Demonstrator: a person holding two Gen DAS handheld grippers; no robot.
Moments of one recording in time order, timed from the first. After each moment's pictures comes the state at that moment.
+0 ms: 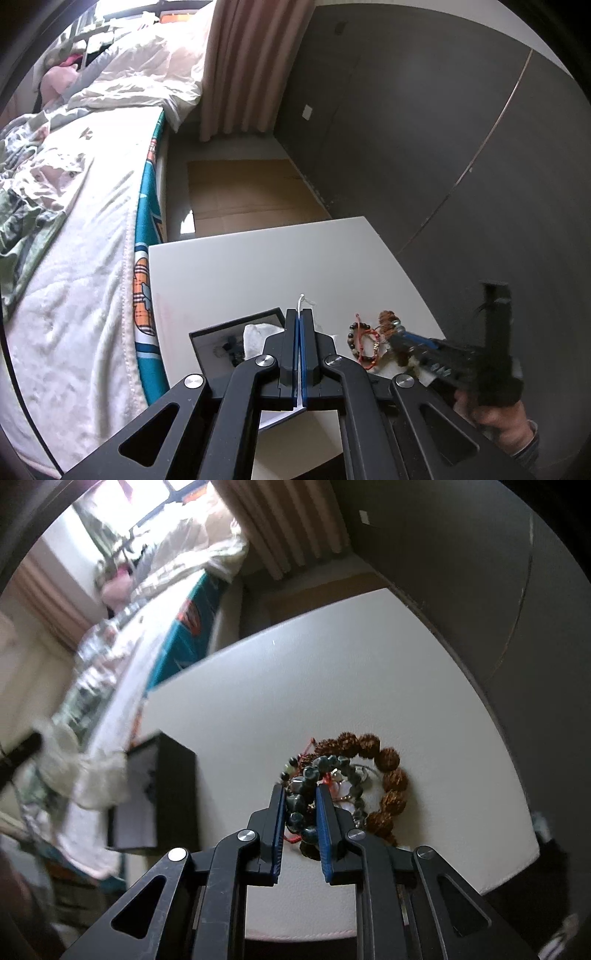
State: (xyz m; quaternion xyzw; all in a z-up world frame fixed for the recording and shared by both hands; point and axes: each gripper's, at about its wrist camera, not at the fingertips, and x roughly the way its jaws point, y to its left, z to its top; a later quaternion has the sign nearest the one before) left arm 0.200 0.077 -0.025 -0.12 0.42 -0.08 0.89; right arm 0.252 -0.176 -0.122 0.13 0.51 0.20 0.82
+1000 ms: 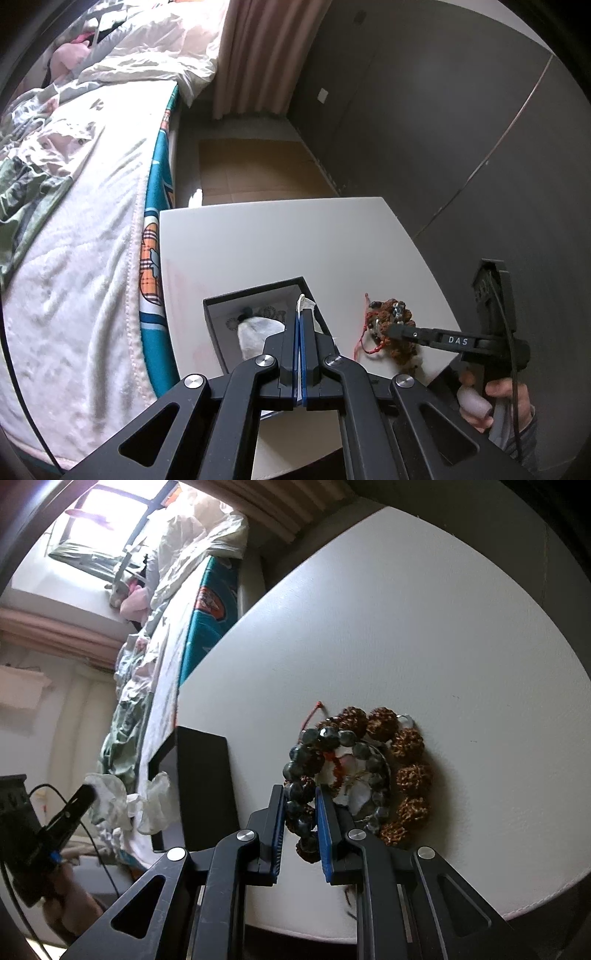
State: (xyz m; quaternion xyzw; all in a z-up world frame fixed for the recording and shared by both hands) left arm 0.198 0.092 -0.056 -0.14 0.46 -0.07 0.88; right arm 0.280 -0.153 -0.187 0.24 0.58 0.26 0.73
